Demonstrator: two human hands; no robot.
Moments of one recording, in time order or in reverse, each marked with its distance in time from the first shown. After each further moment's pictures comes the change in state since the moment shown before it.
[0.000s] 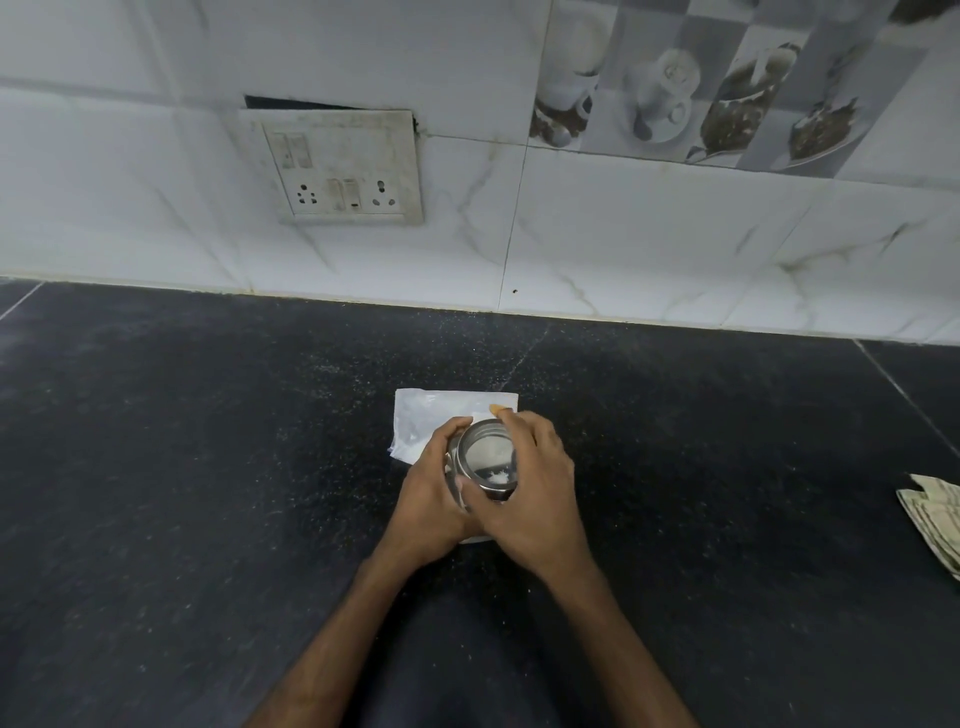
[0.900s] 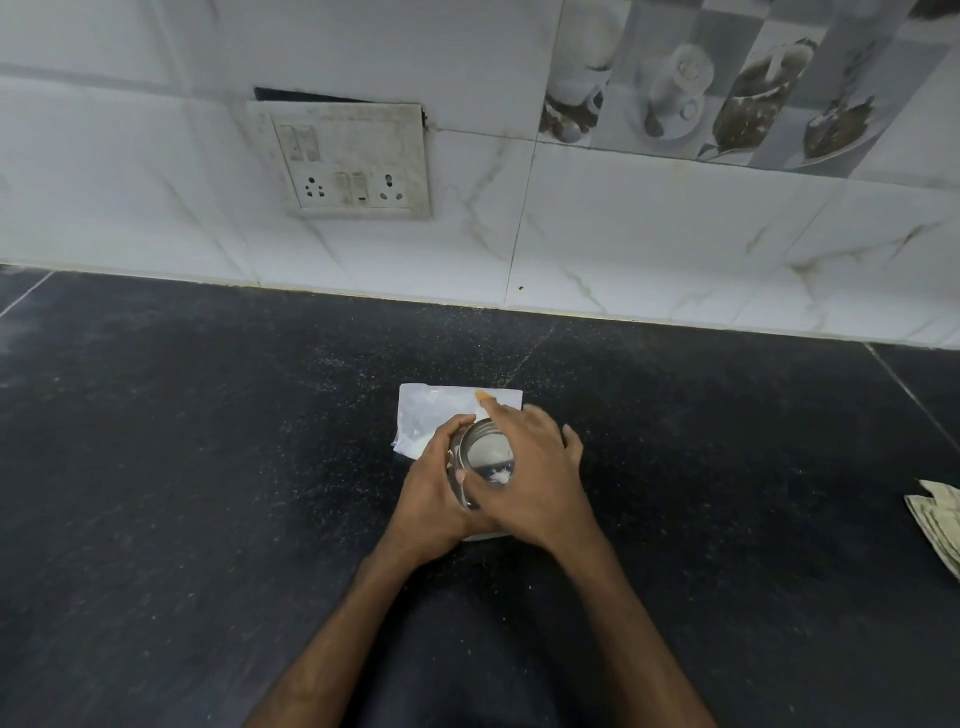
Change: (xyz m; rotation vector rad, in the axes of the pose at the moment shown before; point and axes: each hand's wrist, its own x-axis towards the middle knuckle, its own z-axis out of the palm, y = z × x) left_hand -0.001 0.002 0.000 0.019 0.013 0.025; right_hand 0.013 -0.006 -0.005 -0.109 -0.162 0.024
